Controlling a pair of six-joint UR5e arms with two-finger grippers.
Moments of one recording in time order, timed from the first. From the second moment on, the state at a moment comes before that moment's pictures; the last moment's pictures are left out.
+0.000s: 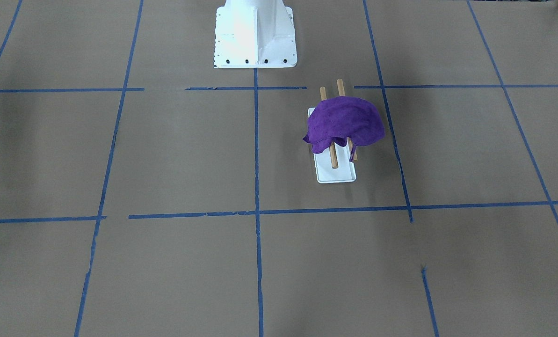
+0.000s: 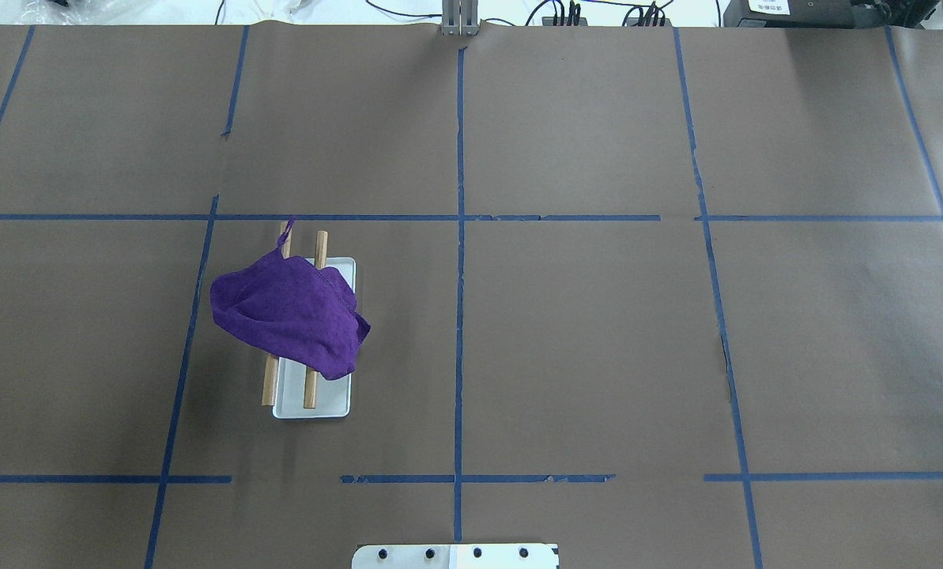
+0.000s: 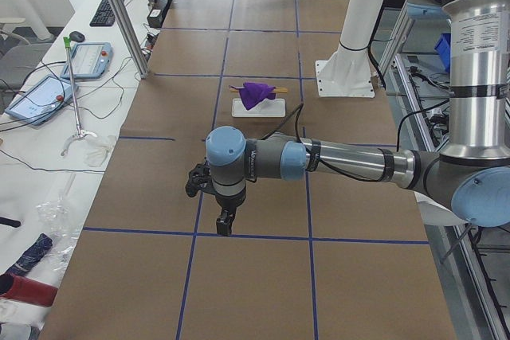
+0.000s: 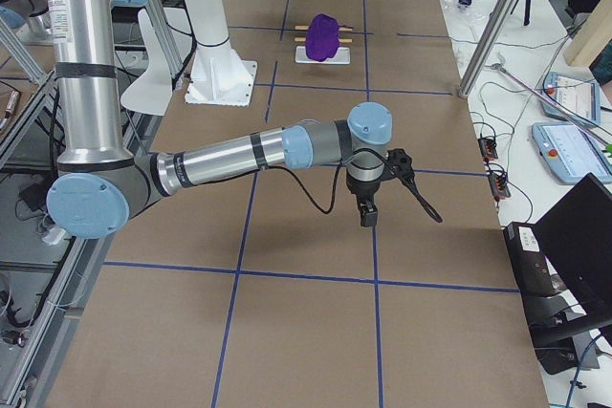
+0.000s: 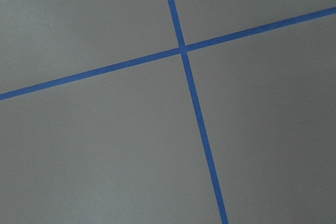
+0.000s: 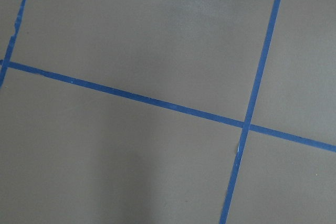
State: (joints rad) left arm -1.57 -1.48 -1.78 -1.49 -2.28 0.22; right arm 1.47 -1.53 1.81 -1.66 2.33 -0.04
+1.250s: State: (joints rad) left arm -1.57 -1.48 -1.77 -1.48 -2.28 0.22; right arm 1.47 -1.54 1.81 -1.66 2.33 -0.04
